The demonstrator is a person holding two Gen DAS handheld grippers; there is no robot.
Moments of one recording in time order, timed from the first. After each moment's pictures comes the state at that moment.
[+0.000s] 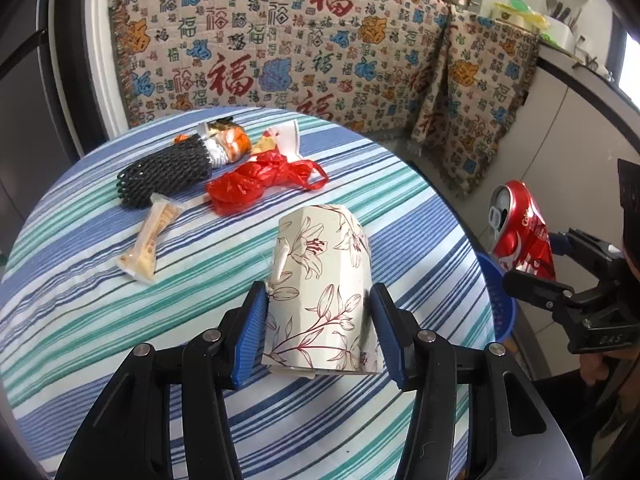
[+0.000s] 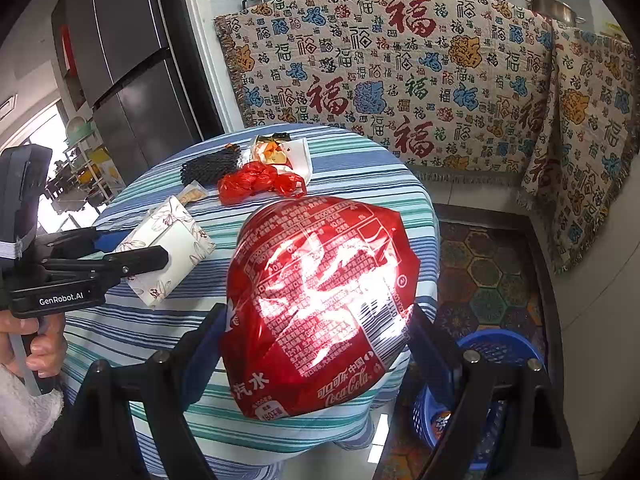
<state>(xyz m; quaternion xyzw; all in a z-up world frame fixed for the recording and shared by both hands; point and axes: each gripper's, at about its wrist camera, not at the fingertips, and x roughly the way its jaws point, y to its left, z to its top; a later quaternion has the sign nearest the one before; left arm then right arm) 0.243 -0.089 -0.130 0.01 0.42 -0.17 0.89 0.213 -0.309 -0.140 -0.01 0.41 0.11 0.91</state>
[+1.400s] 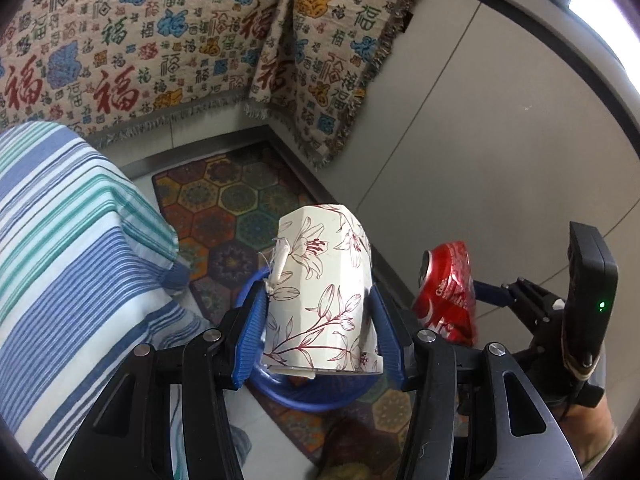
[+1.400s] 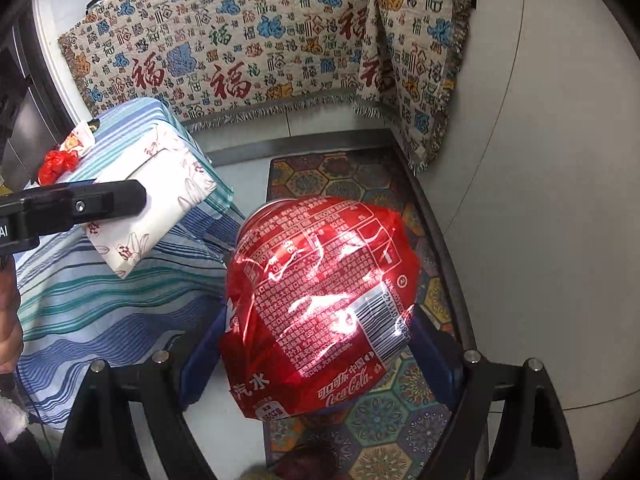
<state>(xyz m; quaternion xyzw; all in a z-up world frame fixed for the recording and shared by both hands) 0.290 -0.389 -0.185 0.01 0.47 -0.34 0.81 0.171 -0.555 -0.203 0.04 0.48 -0.08 0.87</state>
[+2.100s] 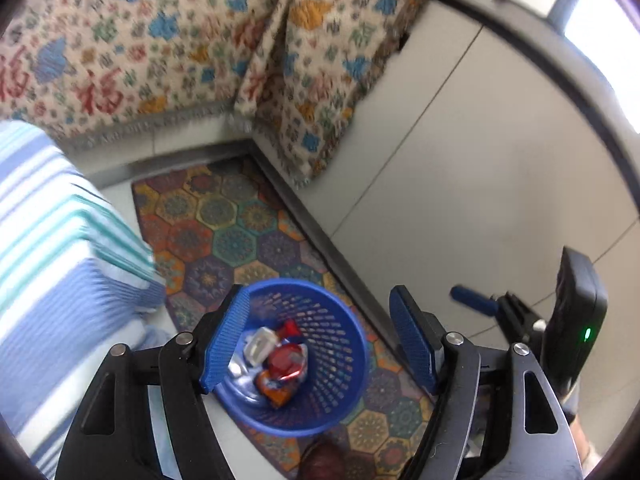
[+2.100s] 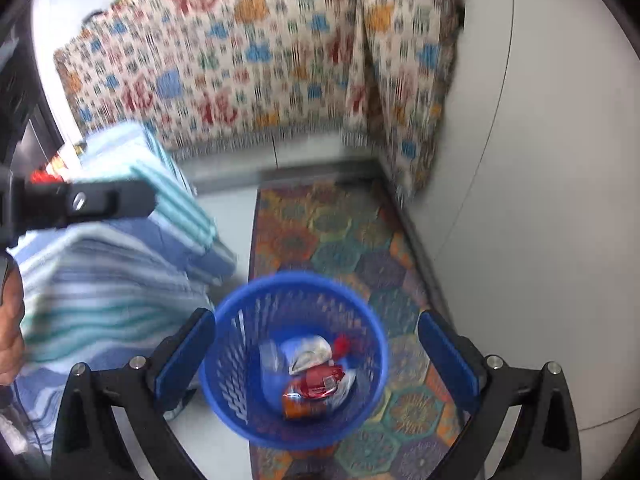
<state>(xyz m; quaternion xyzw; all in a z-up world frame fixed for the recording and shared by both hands) 0.301 -0.377 -0.169 -0.03 0.44 -0.37 0.81 0.178 -0.559 -0.192 0.02 0.41 -0.10 0.91</state>
